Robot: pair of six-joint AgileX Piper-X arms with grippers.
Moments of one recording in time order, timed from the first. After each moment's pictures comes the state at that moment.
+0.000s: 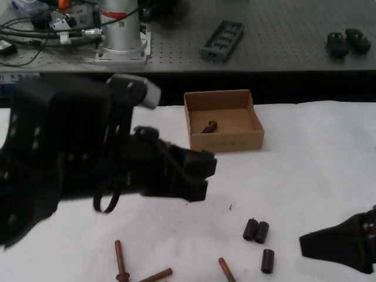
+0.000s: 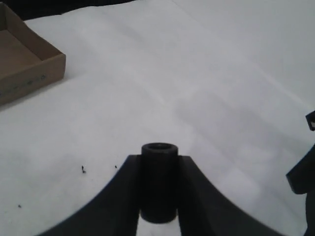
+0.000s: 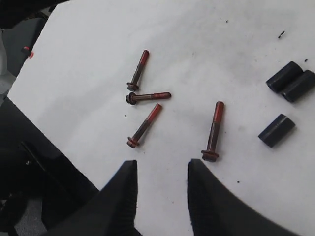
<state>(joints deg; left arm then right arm) -35.5 74.0 -42.4 0.0 25.1 -11.5 28.9 48.6 -30.6 35.6 -33.4 14.2</state>
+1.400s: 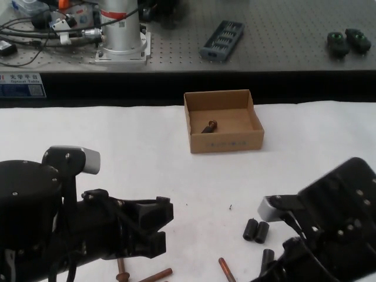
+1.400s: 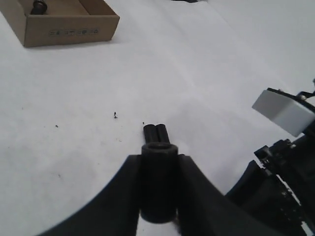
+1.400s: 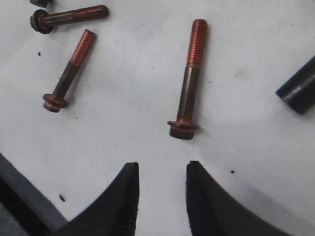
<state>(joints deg) -35.5 62.0 -22.2 -11.0 15.9 -23.6 42.7 80.2 -35.0 29.1 -20.5 17.1</state>
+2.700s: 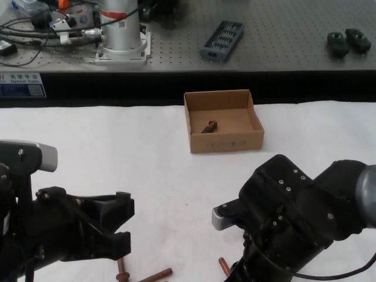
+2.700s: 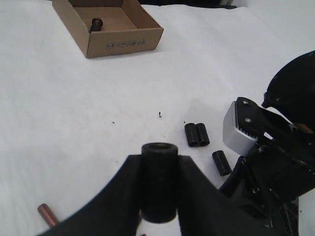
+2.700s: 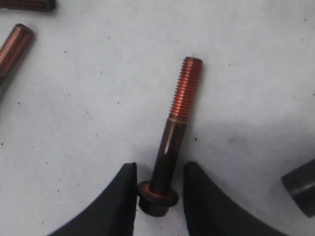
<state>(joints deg) -31.7 49.1 -22.2 3.4 11.3 -18.6 47.3 95.1 -45.3 33.4 -13.5 9.8</state>
